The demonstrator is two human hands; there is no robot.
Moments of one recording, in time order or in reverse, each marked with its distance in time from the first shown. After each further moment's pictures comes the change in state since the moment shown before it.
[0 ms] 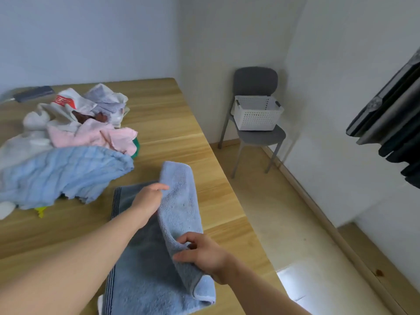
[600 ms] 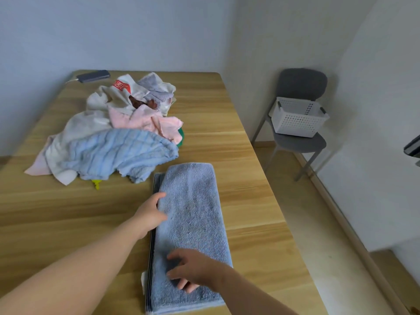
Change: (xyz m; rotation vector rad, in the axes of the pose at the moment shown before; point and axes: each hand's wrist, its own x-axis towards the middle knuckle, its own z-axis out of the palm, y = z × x) left_hand -0.010 -0.109 -0.066 0.008 -0.039 -0.095; right_hand 0.034 0.004 0.095 -0.387 -0.290 0.162
